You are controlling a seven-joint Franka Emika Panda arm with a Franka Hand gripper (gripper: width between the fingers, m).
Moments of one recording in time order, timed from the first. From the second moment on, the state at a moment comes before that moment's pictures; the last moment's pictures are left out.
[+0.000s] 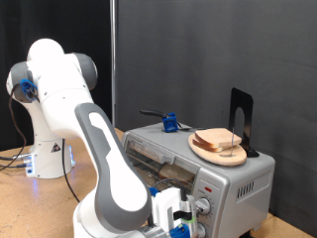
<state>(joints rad) -0.30 1.05 0.15 -1.30 1.21 1.57 -0.31</state>
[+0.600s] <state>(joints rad) -0.30 1.04 0.15 -1.33 1.22 1.60 -0.39</state>
